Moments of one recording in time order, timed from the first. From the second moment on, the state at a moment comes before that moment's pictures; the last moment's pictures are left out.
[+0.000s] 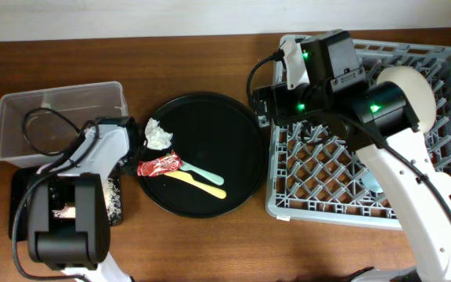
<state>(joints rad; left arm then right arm) -0.05 1.87 1.17 -1.45 -1.38 -0.27 0.40 1.54 1.77 -1.09 -0.16 0.18</state>
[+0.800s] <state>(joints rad) -0.09 1.77 1.18 -1.40 -1.35 -0.25 0.40 1.54 1.77 -1.09 -0.16 0.18</state>
